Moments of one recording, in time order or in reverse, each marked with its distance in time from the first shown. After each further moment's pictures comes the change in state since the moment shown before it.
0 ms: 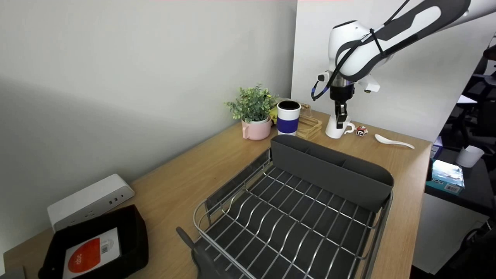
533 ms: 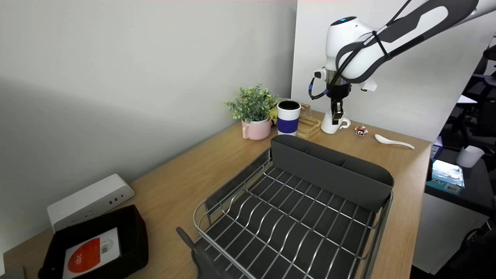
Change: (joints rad) arm 0.027 -0.031 0.004 -0.038 -0.098 0.087 0.065
